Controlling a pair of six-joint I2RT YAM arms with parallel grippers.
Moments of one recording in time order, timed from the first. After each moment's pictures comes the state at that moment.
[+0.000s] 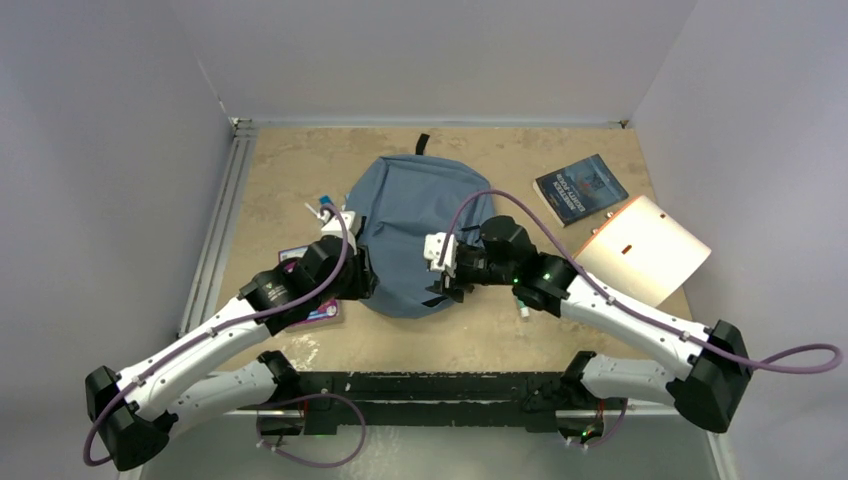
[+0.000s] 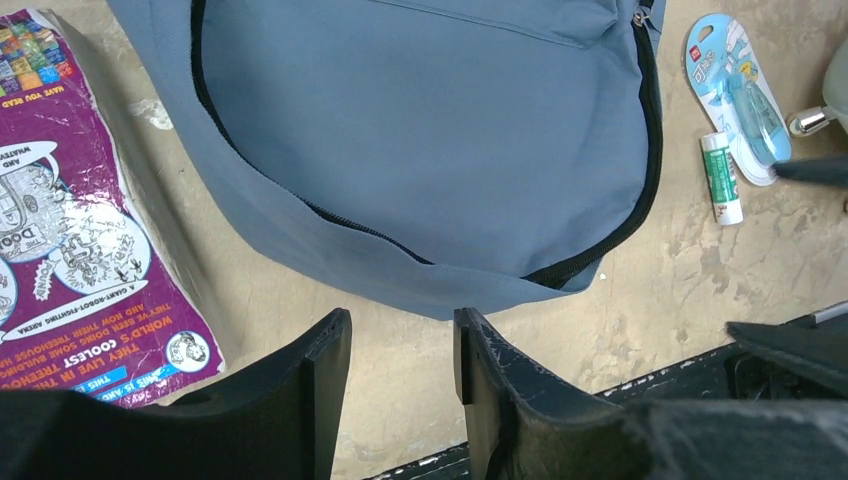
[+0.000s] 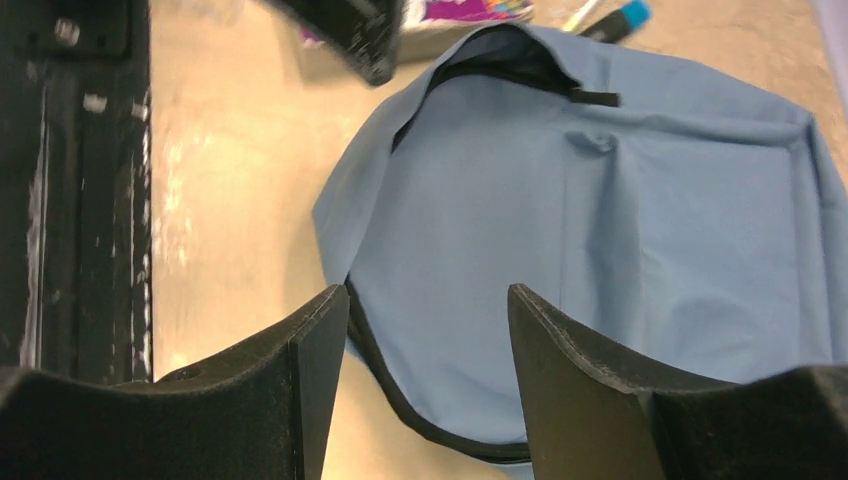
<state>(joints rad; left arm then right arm) -0.81 0.89 0.79 -0.63 -0.24 -0.67 0.86 1.11 0.83 -0.16 -0.40 -0.41</state>
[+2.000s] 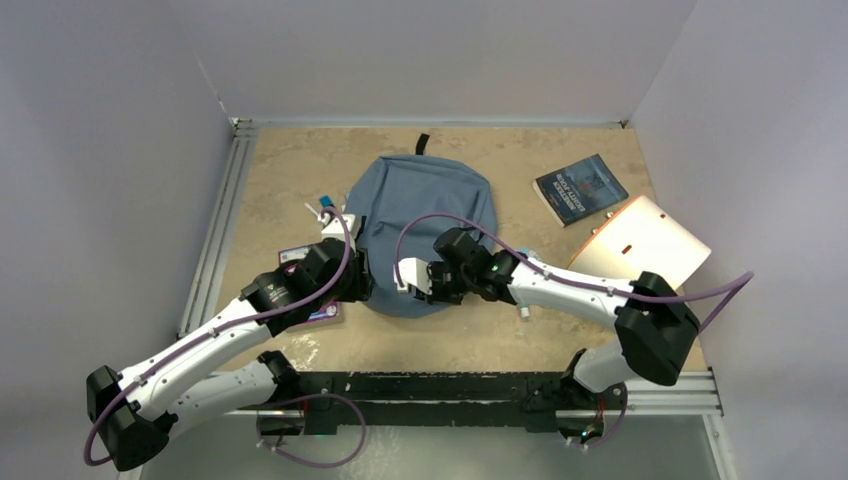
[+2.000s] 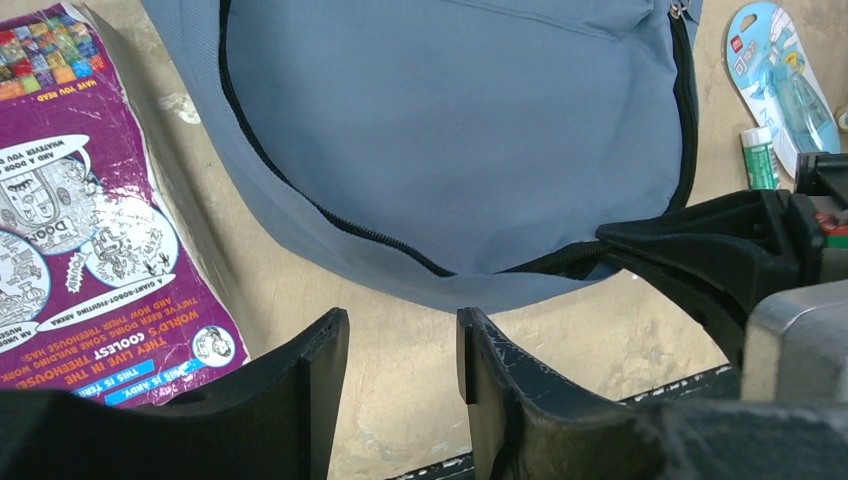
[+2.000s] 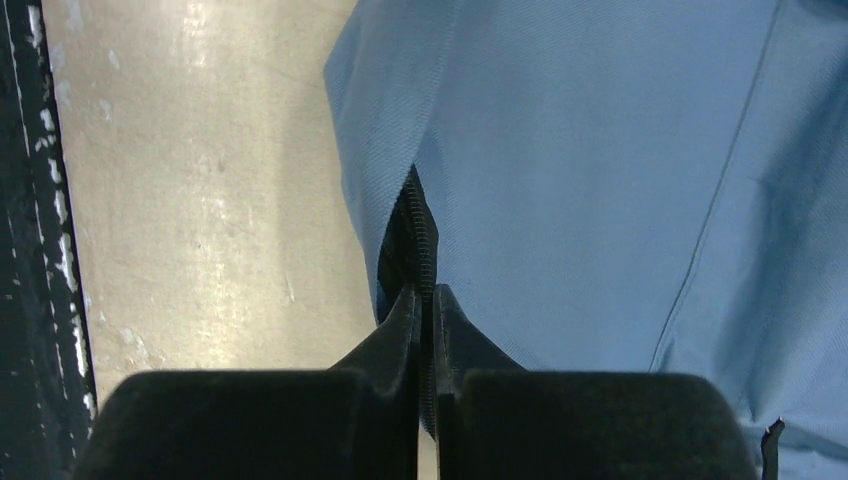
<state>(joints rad) -0.81 0.88 0.77 -0.65 -0.27 -0.64 0.92 1.46 0.90 -0.35 -0.31 -0.64</state>
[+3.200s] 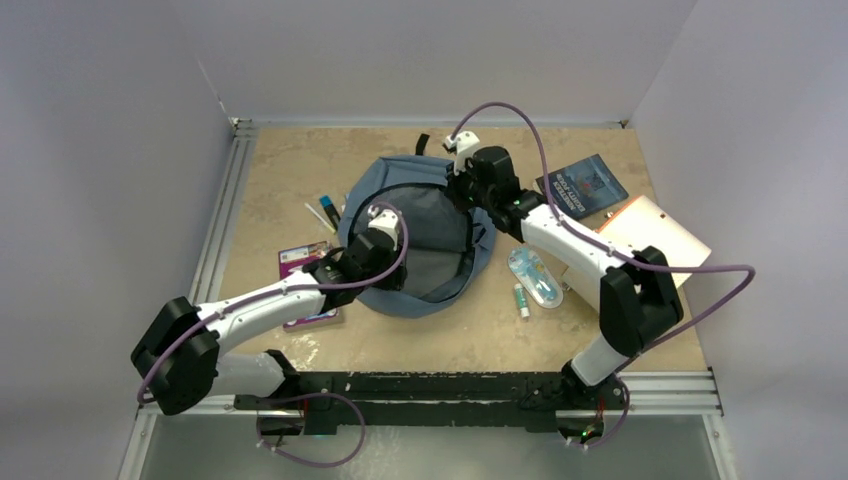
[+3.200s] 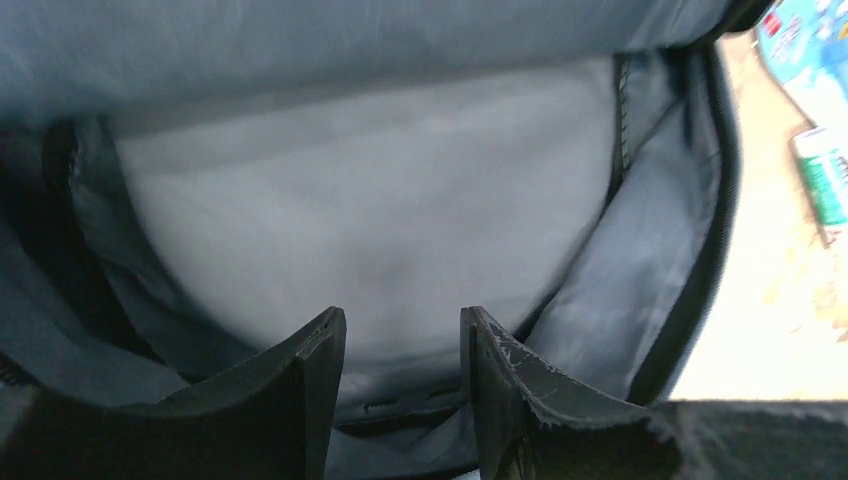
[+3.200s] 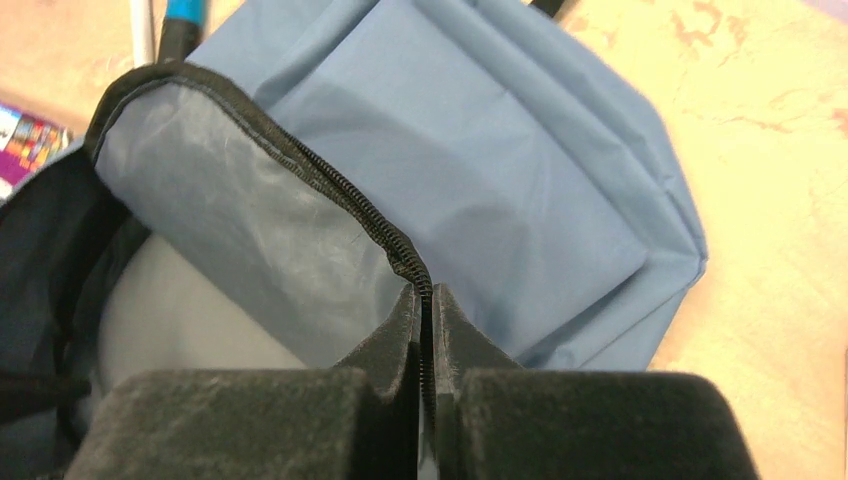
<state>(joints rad) -0.81 1.27 0.74 -0.20 -0.22 -0.49 0.56 1.59 1.17 -0.08 -0.09 0.02</state>
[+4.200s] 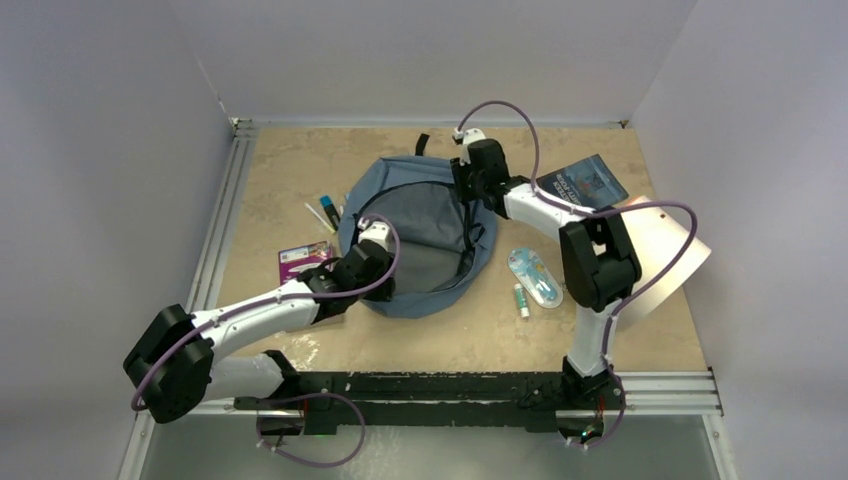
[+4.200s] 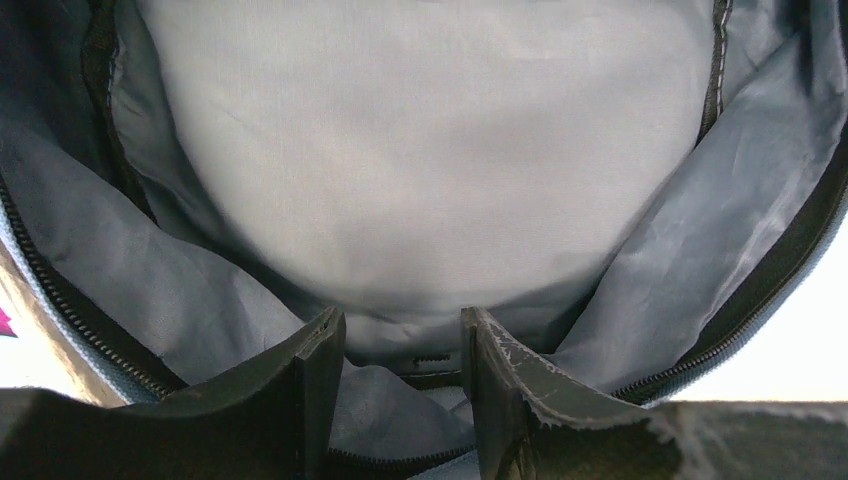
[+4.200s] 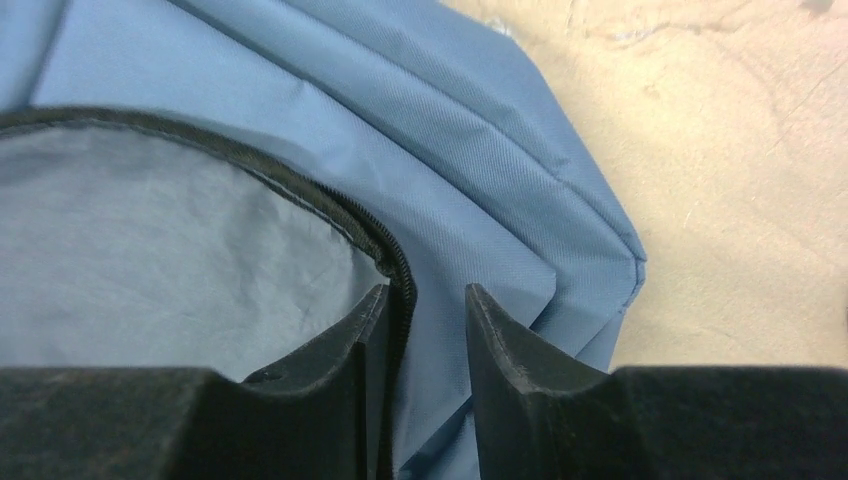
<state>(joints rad) -0.81 1.21 0.63 -0.25 -0.26 -0.52 0.45 1.94 1.36 -0.07 0.05 0.10</state>
